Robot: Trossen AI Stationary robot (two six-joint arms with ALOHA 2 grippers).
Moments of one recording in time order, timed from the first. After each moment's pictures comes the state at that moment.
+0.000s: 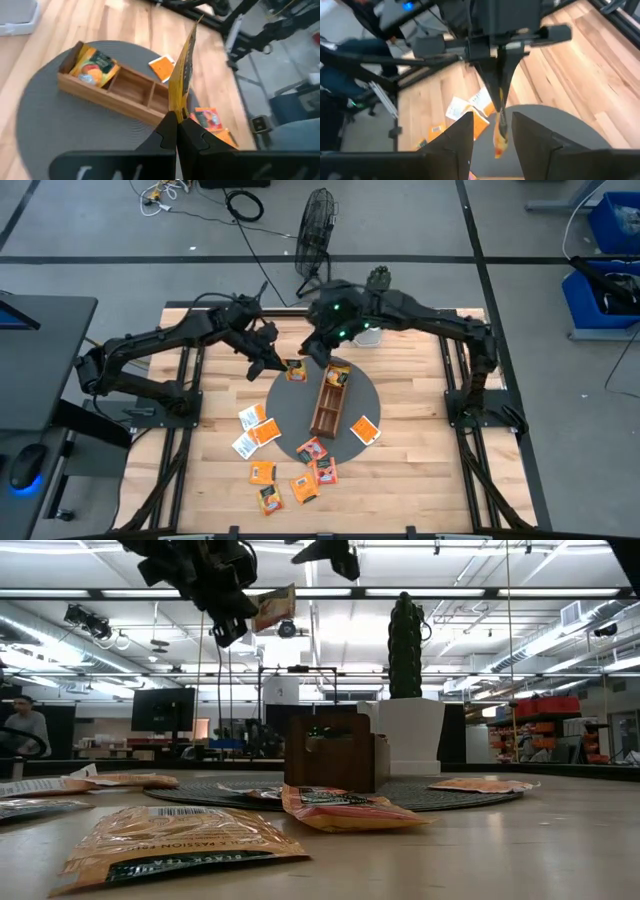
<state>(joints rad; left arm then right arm) 0.48 1.26 1.00 -0.48 0.66 0.01 -0.19 1.88 2.09 -0.90 -0.26 0.33</state>
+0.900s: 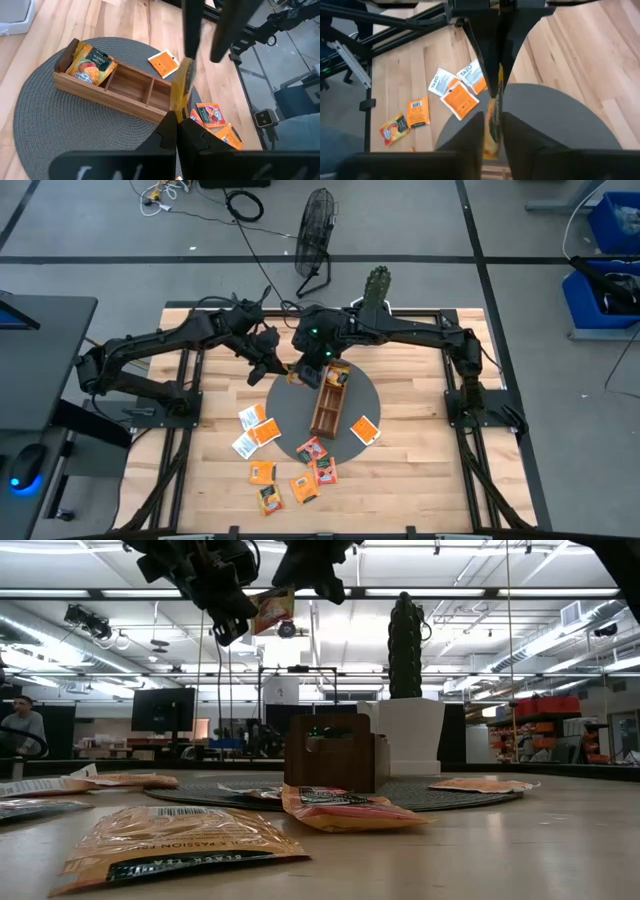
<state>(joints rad) 0.44 1.26 1.00 -0.49 0.63 0.02 -0.13 1.99 2.09 -0.95 -0.22 0.24</state>
